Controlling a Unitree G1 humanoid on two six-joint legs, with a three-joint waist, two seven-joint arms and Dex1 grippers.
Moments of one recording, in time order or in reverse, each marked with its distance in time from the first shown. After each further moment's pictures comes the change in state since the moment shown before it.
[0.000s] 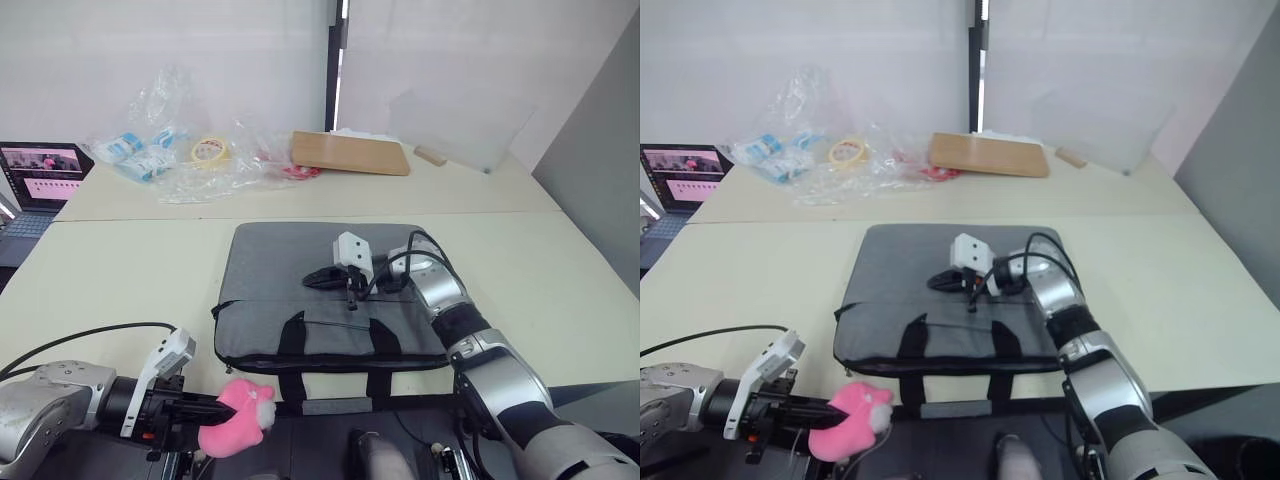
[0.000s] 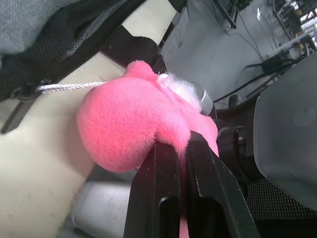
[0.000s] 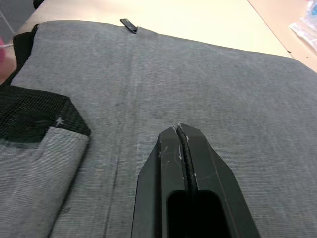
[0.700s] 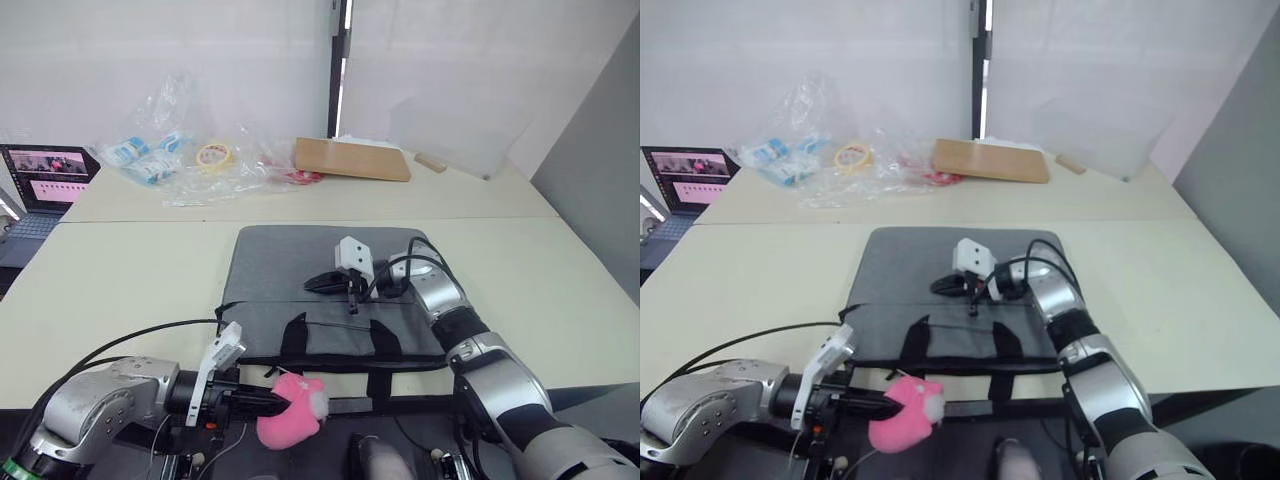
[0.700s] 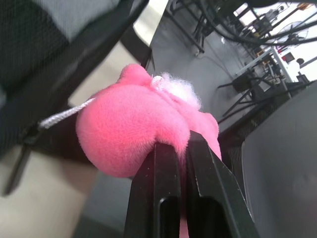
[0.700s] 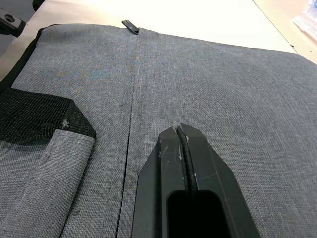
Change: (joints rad) left arm -0.253 -0.225 -0.246 0.008 -0.050 0.061 0.156; right arm -0.006 0.006 -0.004 0.058 -0.001 0.001 -0.017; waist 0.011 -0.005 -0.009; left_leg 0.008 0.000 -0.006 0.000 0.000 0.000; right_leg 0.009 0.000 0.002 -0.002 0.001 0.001
